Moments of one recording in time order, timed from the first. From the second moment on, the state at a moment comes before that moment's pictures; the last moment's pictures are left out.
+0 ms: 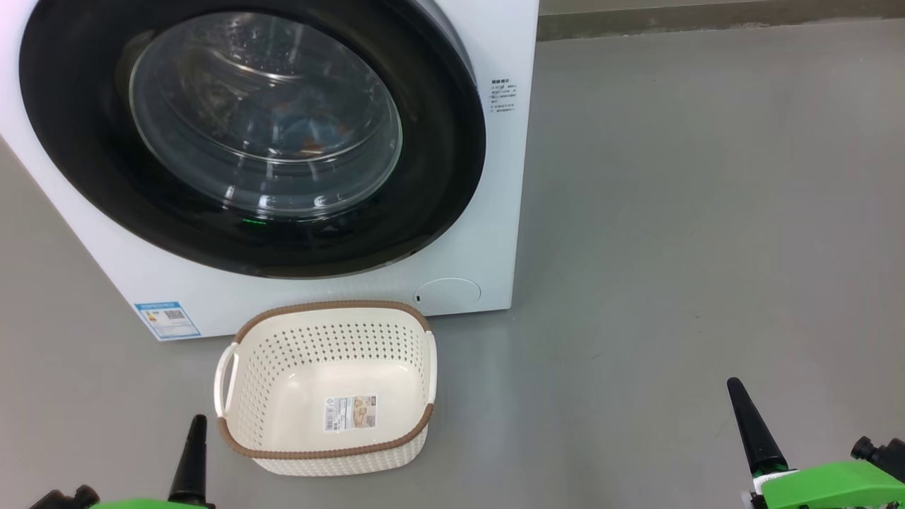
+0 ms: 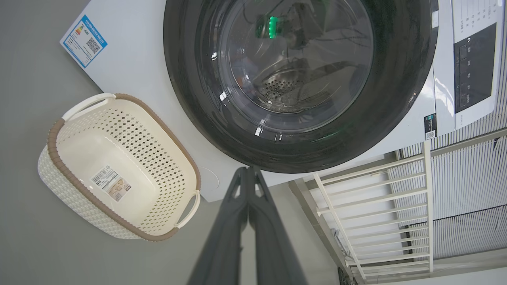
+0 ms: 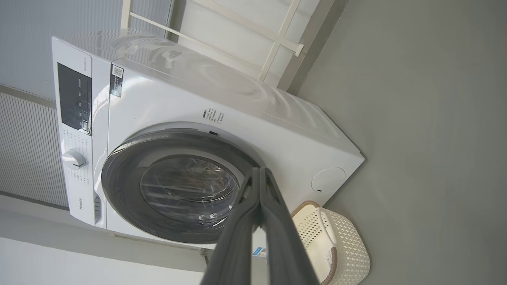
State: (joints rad) left arm -0.01 0.09 -0.05 0.20 -1.25 -0.05 0.00; right arm 0.01 -0.06 -0.08 0.16 1.24 0.13 0.04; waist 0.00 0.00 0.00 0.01
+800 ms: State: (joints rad) left arm -0.04 0.07 0.01 0.24 -1.50 -0.09 0.06; right arm -0.03 -0.06 -0.09 0.23 1.50 0.13 0.06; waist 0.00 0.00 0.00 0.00
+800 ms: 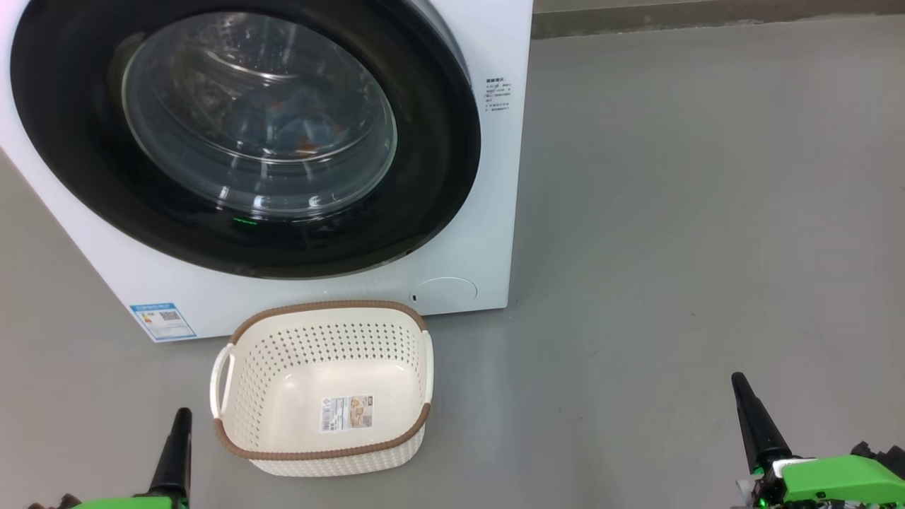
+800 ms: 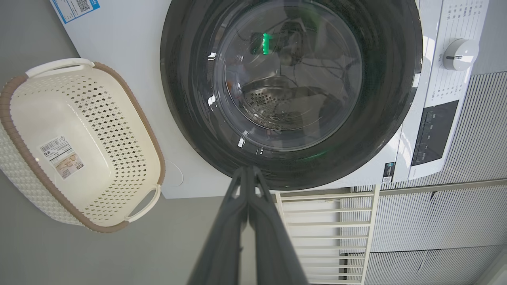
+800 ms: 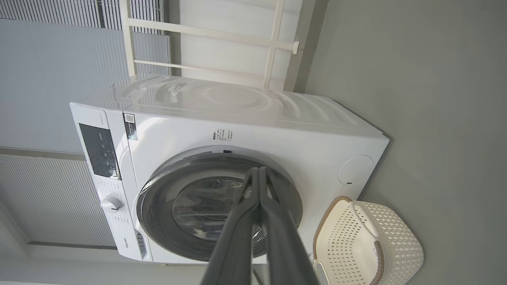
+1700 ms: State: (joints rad) left arm -0.06 0.05 0.05 0.26 -1.63 -0.12 0.09; right arm -0.06 -0.06 -0.11 0.27 1.63 0.13 0.09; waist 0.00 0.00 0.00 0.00
